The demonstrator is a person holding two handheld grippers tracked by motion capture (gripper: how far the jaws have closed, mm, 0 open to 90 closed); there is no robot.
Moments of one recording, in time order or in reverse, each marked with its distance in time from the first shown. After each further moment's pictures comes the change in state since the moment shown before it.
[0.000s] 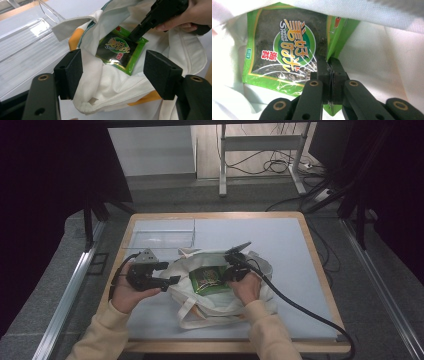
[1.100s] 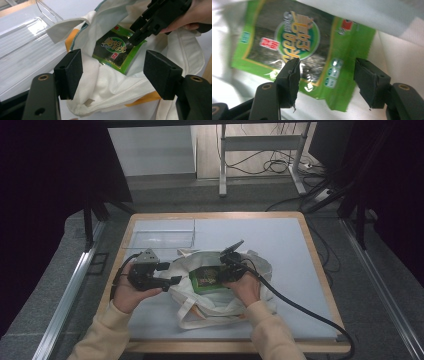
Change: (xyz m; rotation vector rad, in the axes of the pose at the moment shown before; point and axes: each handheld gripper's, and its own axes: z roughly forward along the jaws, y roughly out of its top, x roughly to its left) left arm -0.002 0.001 0.001 0.002 -0.012 -0.012; right arm 0.015 0.001 -0.006 0.012 -0.119 -0.132
